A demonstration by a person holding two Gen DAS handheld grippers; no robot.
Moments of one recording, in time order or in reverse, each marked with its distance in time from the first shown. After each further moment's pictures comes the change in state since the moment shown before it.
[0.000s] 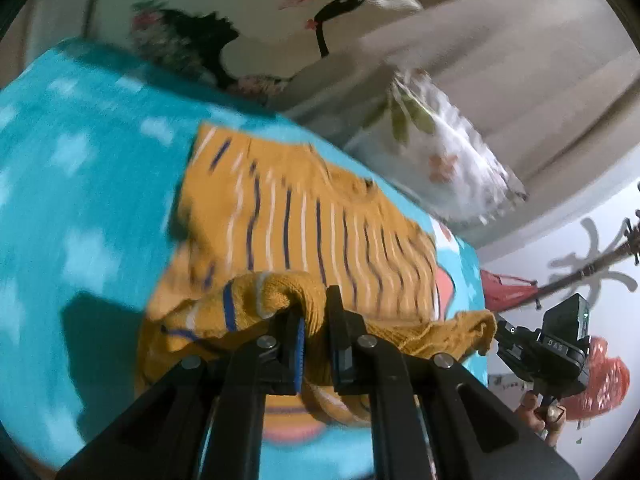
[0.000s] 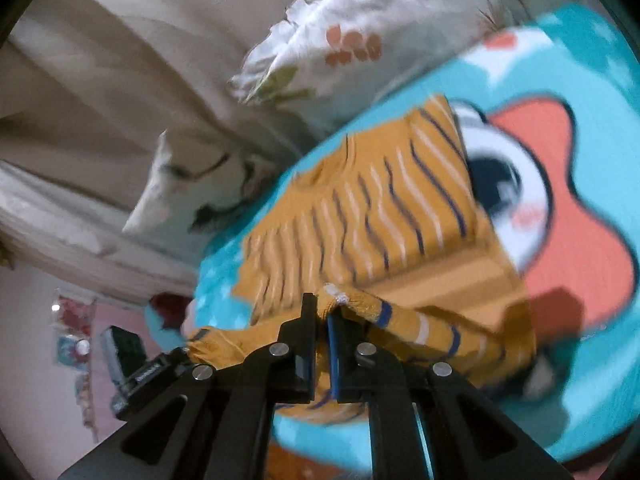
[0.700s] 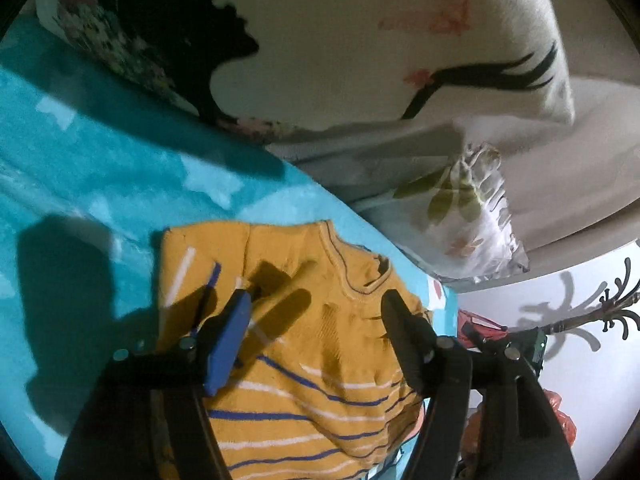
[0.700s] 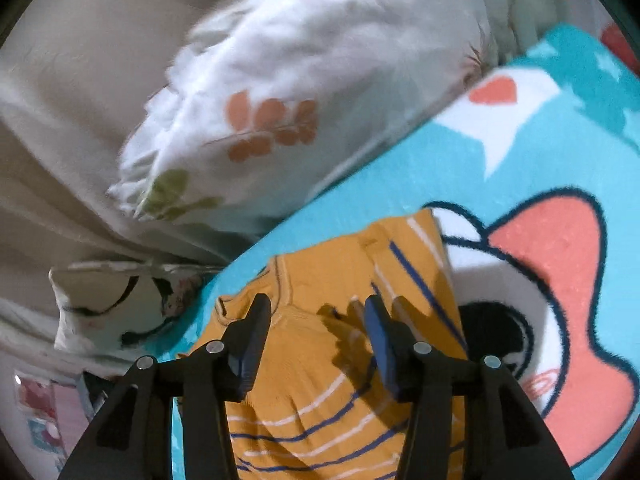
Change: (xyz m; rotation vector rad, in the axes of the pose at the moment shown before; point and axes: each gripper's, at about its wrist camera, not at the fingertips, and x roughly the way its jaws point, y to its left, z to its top) left arm 0.077 0.054 0.115 -0.136 0.080 -0.138; right arm 0.073 -0.028 0.119 0.130 -0.116 -0.209
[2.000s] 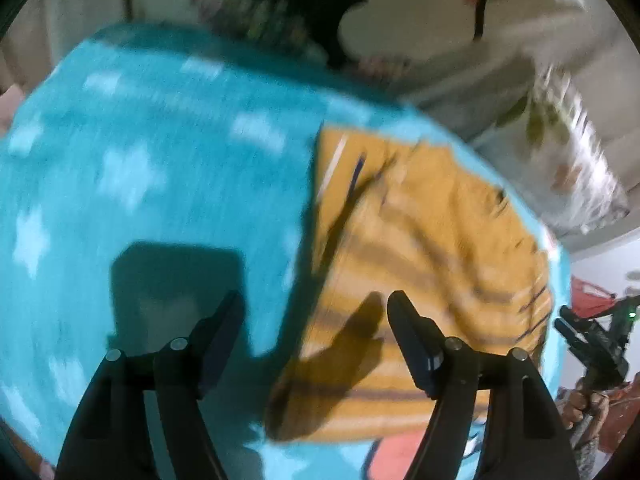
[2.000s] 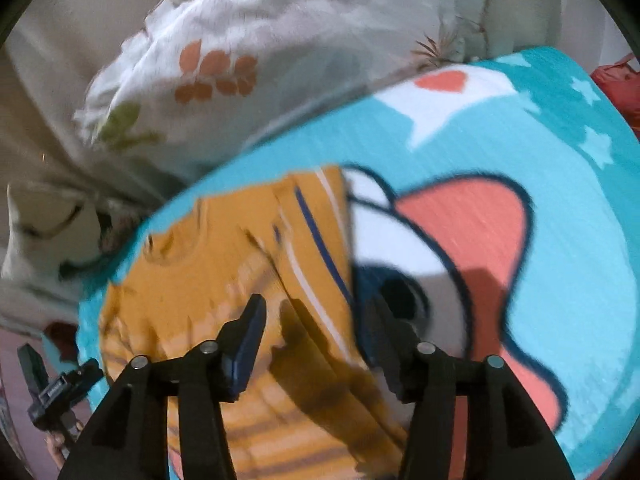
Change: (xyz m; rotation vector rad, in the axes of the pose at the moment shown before) left arm -0.031 0.032 -0.093 0.070 0.012 0.463; right arm -0.020 -0.048 -0.033 -0.165 0.080 -0.192
